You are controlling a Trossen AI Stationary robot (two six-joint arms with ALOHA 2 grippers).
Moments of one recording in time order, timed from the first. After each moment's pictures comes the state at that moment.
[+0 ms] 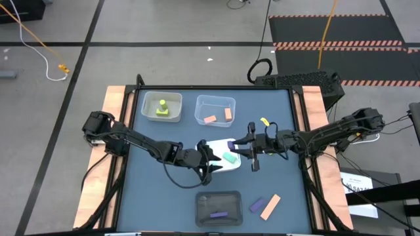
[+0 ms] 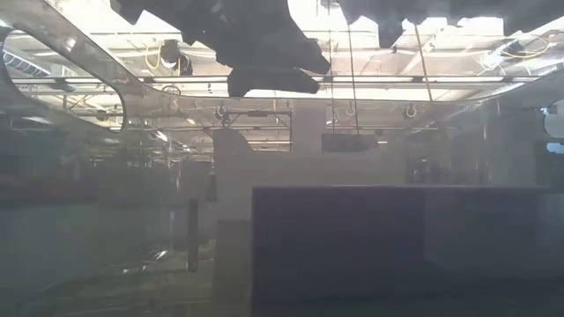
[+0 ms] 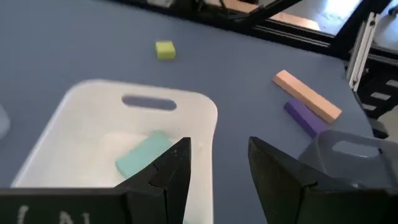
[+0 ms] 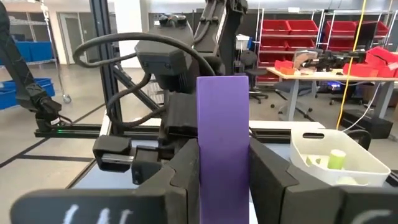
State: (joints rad) left arm -0.27 1.72 1.02 0.20 -0.24 -0.35; right arm 0.20 1.16 0.50 0.68 0.15 0.03
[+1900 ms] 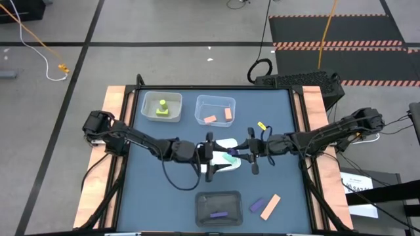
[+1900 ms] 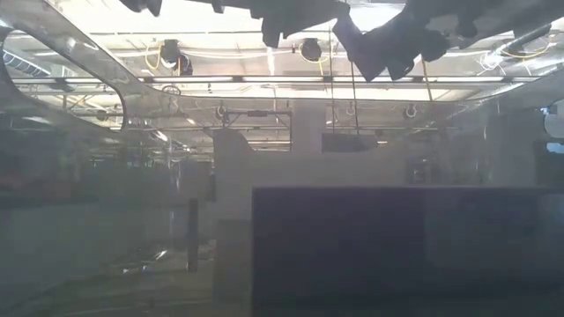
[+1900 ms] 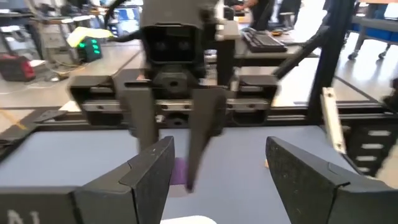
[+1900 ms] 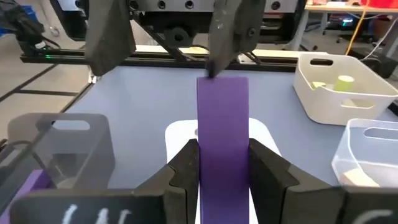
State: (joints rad) left arm -0.24 1.72 1.03 0.58 -0.21 0.00; right arm 0.22 1.16 0.50 0.39 0.16 0.07
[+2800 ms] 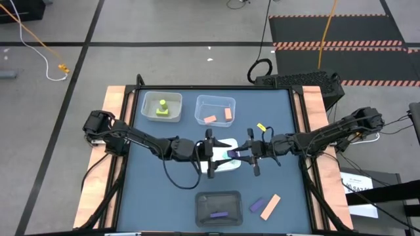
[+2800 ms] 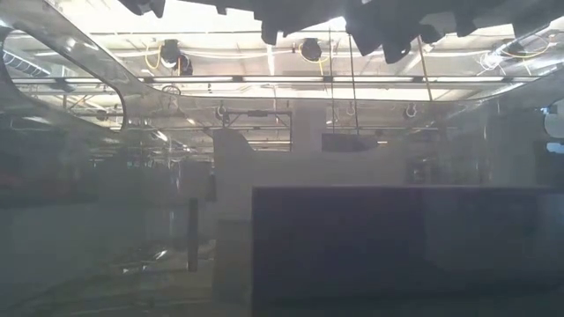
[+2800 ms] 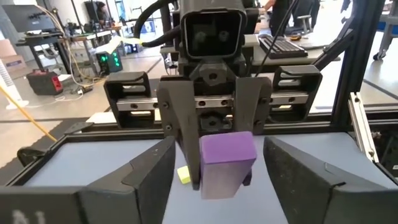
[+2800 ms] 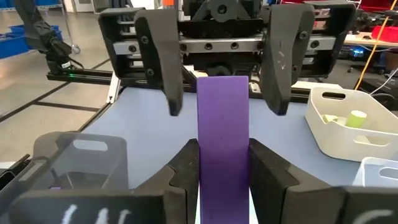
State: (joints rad) left arm -0.23 1.72 1.02 0.63 -0.27 0.07; right arm 0.24 1.16 0.51 0.49 0.13 0.01
